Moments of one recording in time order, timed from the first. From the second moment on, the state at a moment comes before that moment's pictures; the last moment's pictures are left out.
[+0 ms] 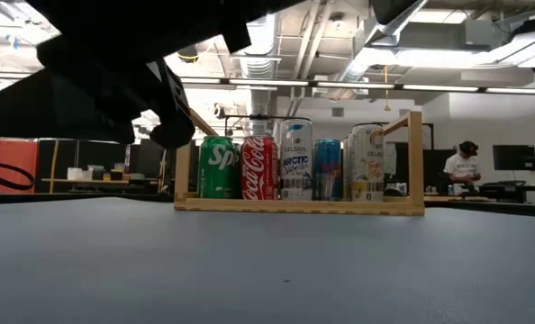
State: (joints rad) left arm -0.70 0.95 0.98 -0.74 -0.65 -0.66; right arm 0.53 2.49 1.84 0.29 0.53 0.45
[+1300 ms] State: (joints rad) left arm -0.72 1.11 0.98 -0.73 -0.73 -0.74; right arm 0.55 2.49 1.84 0.17 0.92 0.49
